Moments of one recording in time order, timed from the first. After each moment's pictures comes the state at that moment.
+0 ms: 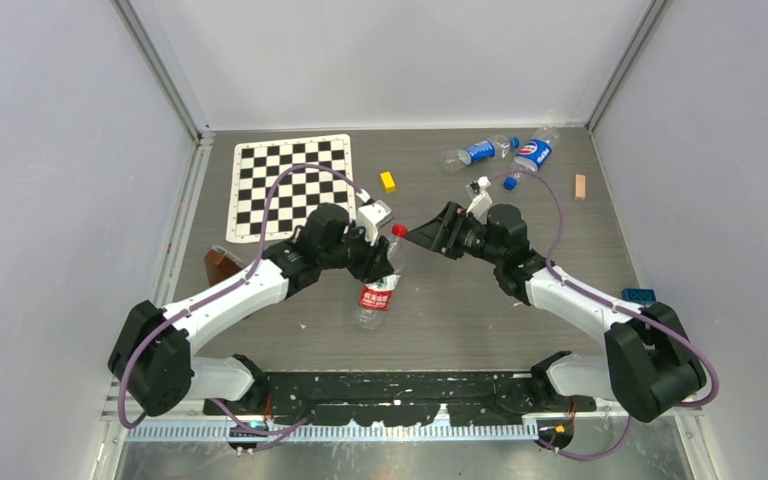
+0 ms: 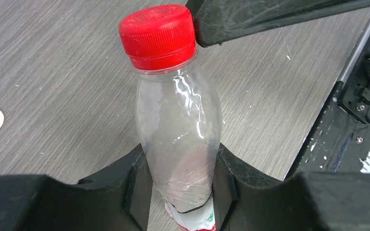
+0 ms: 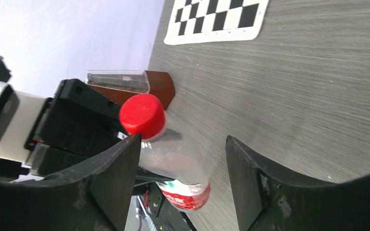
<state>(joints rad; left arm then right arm) -0.70 1.29 0.85 -0.14 0.36 -0.04 0.47 1.26 0.61 0.38 -0.44 0.90</state>
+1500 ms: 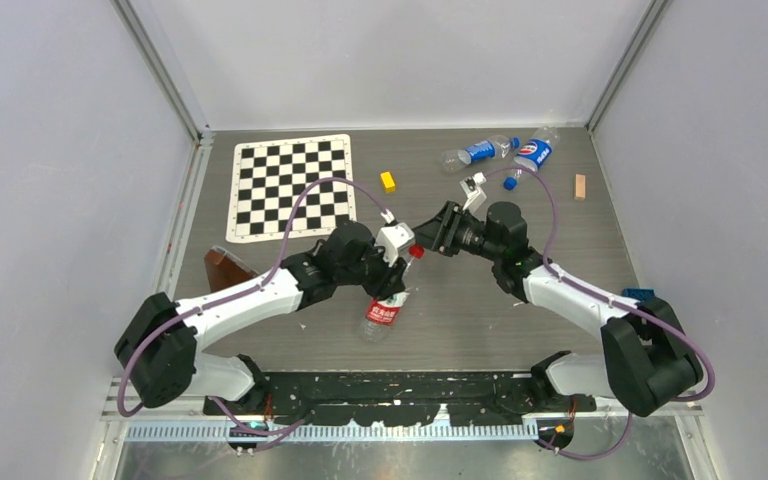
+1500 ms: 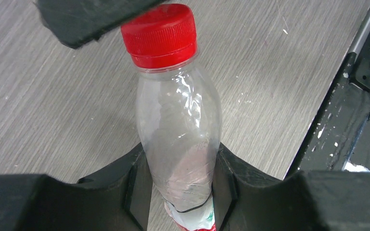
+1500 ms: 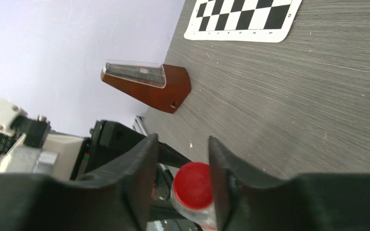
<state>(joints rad) -0.84 1.33 0.84 -0.11 0.24 0.00 0.47 1.29 0.61 0.49 -0.53 0.91</state>
